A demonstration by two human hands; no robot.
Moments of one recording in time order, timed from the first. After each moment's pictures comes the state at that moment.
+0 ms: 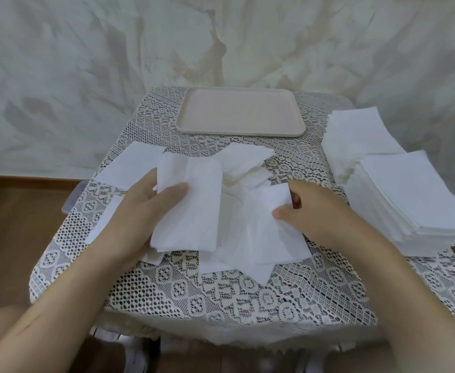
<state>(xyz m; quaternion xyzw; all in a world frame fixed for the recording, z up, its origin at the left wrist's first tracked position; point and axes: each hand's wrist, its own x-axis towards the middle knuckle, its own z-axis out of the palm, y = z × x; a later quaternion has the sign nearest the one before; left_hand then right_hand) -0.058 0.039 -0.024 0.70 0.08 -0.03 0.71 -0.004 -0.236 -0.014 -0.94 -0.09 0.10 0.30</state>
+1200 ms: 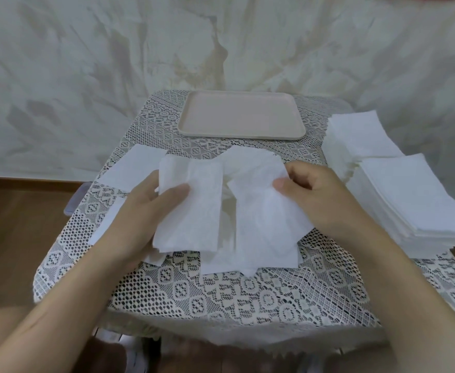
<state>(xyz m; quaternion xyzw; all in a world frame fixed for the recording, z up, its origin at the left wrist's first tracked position) -0.058 0.036 -0.021 0.71 0.07 0.00 0.70 0.007 -0.237 -0.016 -0.81 -0.16 0.04 0.56</state>
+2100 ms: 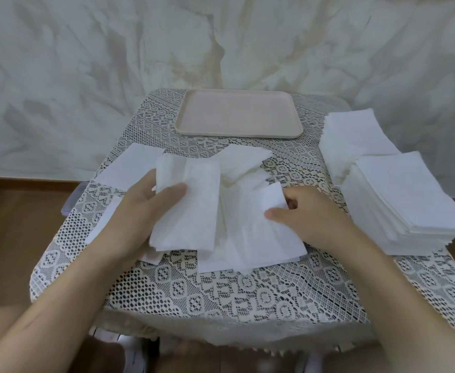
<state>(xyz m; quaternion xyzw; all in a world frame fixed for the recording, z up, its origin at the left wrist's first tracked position) -0.058 0.035 -0.021 0.70 0.08 -0.01 0.71 0.000 -0.236 -0.032 -0.91 -0.08 0.10 0.38</state>
